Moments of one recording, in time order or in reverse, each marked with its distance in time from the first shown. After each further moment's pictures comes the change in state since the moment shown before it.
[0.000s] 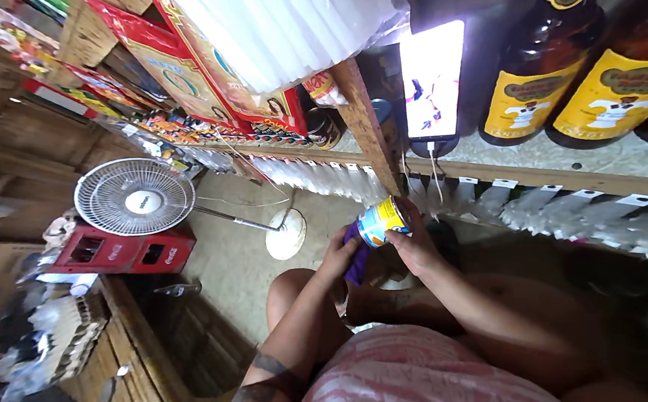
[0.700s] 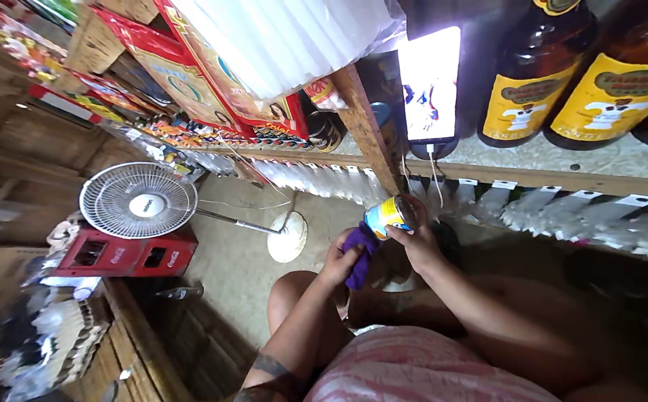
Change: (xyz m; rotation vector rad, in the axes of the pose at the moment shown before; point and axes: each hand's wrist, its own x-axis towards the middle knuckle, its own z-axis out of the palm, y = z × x) left_hand -0.004 -0.009 -0.003 -0.067 -0.084 0.343; right_hand 0.004 0.000 -0.003 -0.118 0.117 -0.077
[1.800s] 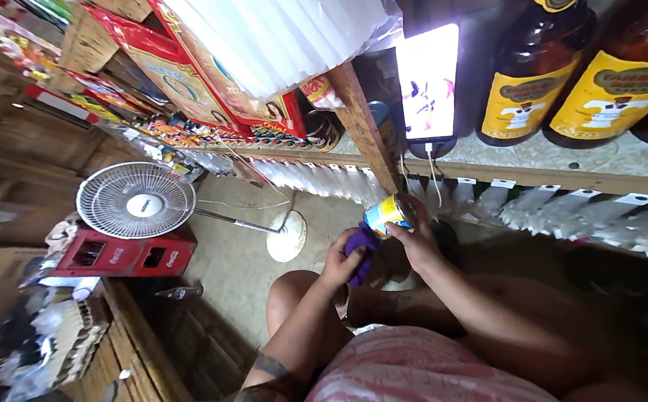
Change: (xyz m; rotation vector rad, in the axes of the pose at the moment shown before) left_hand 0.000 -0.007 0.004 0.148 0.014 0.158; right_hand 0.000 -0.002 0.001 -0.024 0.049 0.028
